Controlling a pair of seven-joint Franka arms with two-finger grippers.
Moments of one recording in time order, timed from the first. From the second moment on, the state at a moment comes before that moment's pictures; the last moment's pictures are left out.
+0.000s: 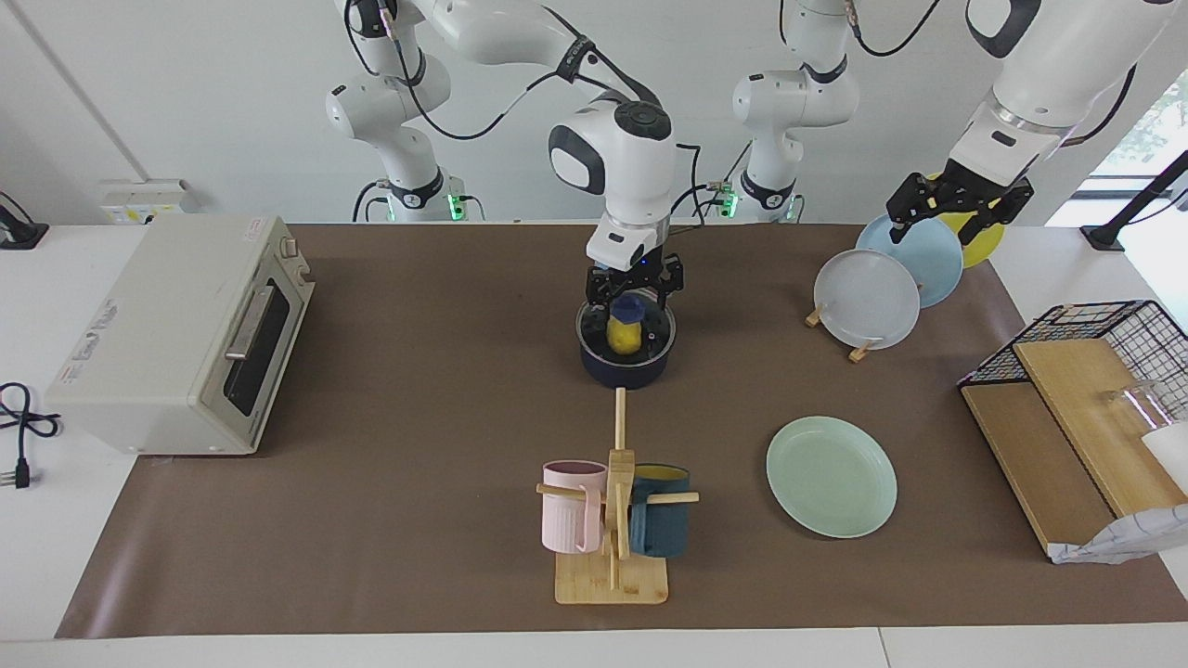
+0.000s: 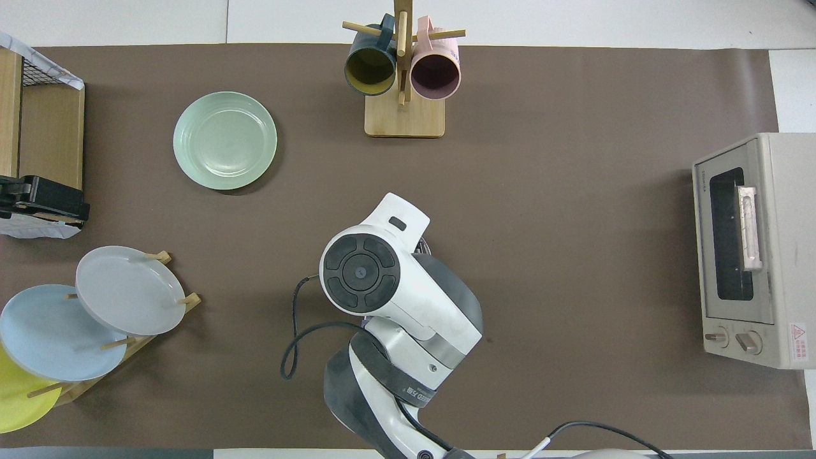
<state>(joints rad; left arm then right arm) -0.07 -0.02 0.00 -1.56 0.00 1.48 0.05 0.66 0.31 0.10 -1.72 -0.09 2.13 0.62</state>
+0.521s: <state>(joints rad) -0.07 -0.02 0.00 -1.56 0.00 1.48 0.05 0.66 0.31 0.10 -1.76 -0.10 2.17 0.62</state>
